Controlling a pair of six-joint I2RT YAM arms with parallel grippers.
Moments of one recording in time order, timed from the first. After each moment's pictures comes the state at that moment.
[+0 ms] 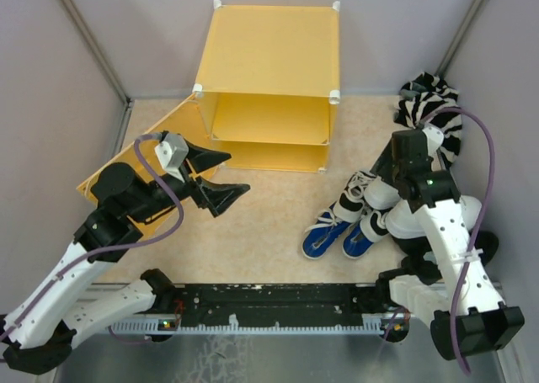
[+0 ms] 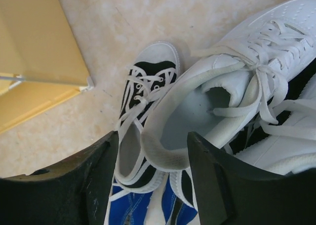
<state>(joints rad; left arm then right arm) -0.77 0.76 1.06 -0.19 0.30 -0.16 0.17 0.98 1.12 -0.88 0.36 0.62</state>
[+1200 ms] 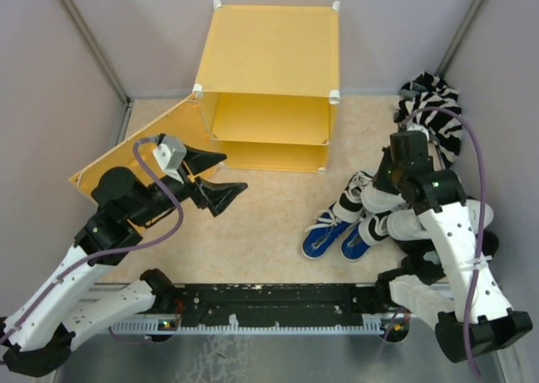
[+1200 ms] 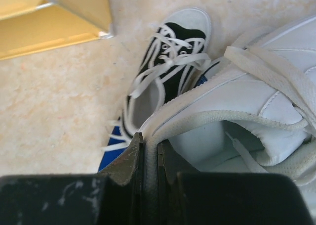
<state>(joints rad) -0.77 0.73 1.02 -0.18 0.23 -0.17 0.21 0.97 1.15 -1.00 0.19 0.46</state>
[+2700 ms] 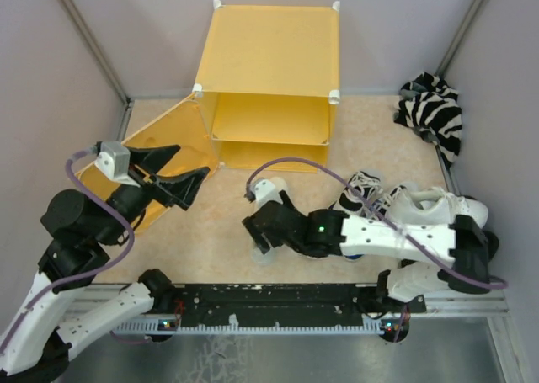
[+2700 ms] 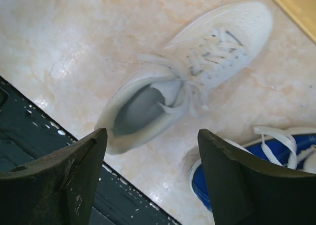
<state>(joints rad) -0.77 0.59 1.12 -0.30 -0.07 -0.16 1.32 1.36 1.07 -0.54 0.45 0.39</state>
